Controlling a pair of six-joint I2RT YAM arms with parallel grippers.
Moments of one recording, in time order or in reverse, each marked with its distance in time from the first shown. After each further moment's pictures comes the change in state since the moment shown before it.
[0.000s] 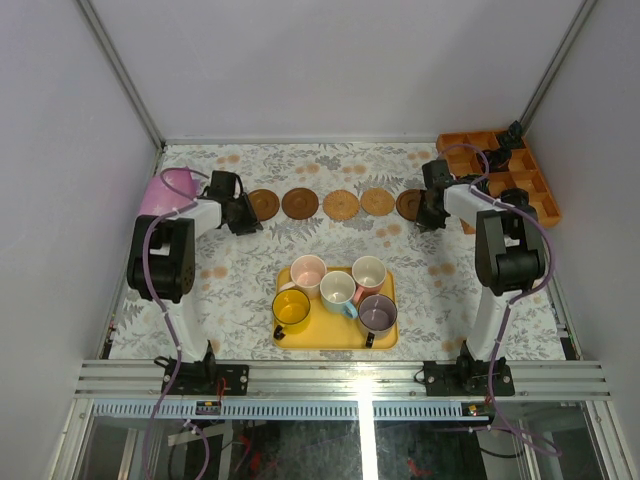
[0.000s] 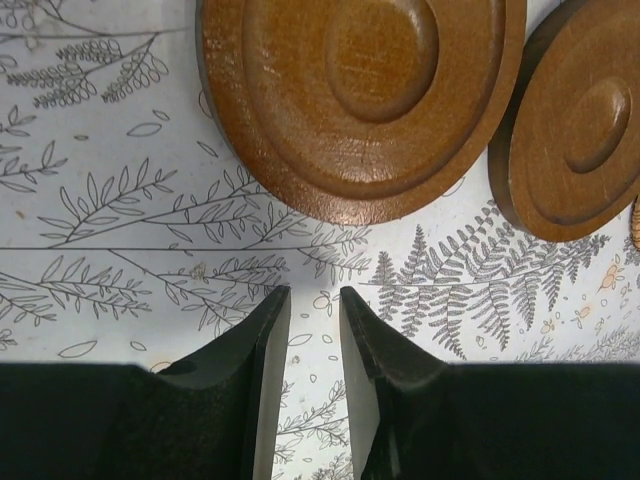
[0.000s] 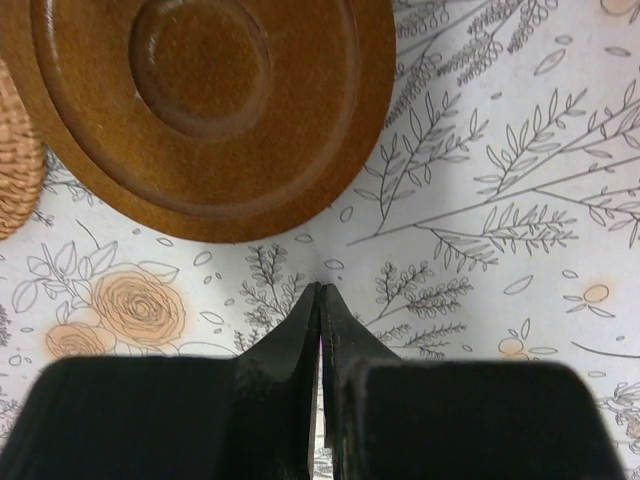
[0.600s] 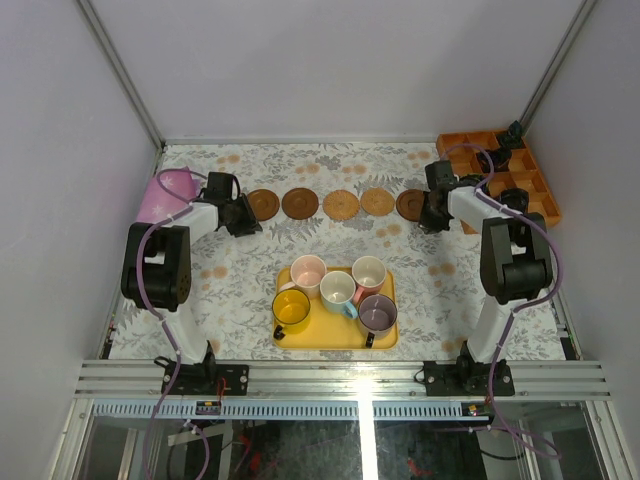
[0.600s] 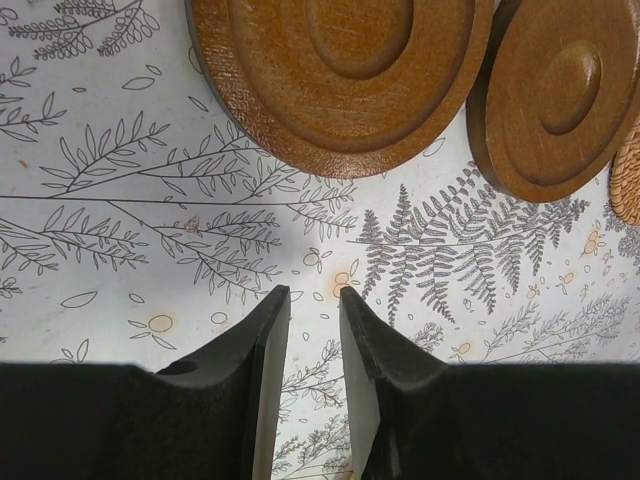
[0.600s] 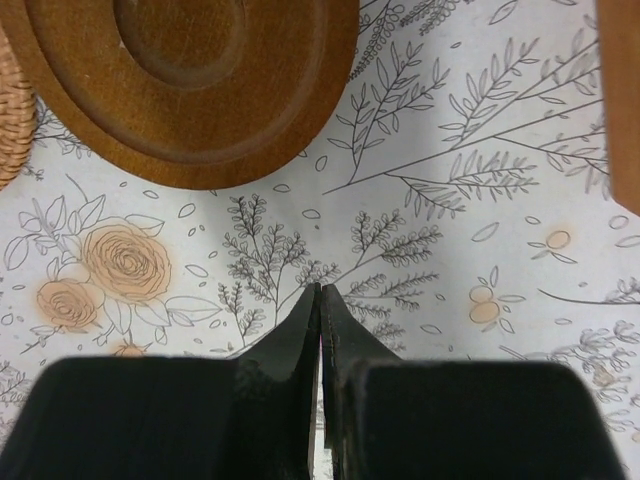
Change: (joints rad) left arm 0.000 -0.071 -0.036 -0.019 0.029 0.009; right arm 0.000 -0.088 -0.034 -0.039 0.021 -0.003
